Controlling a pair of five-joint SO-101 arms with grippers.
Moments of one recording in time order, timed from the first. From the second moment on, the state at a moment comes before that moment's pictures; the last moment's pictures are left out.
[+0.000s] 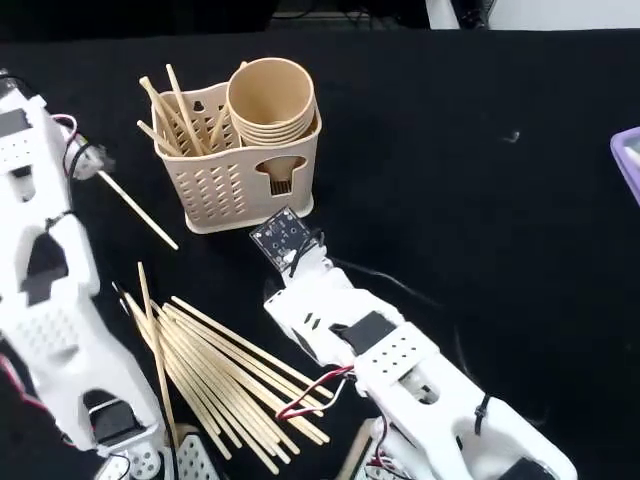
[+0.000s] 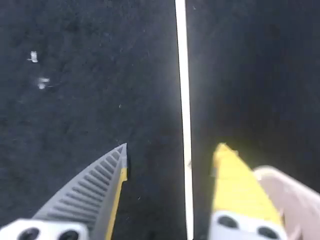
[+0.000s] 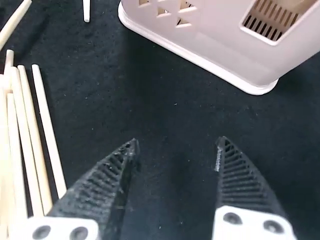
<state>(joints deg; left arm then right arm) -27.7 29.2 -28.6 78.5 16.8 -36.8 -41.1 75.0 22.6 6.8</state>
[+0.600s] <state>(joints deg) -27.3 71.3 -81.0 90.5 19.9 -36.8 -41.1 75.0 22.6 6.8</state>
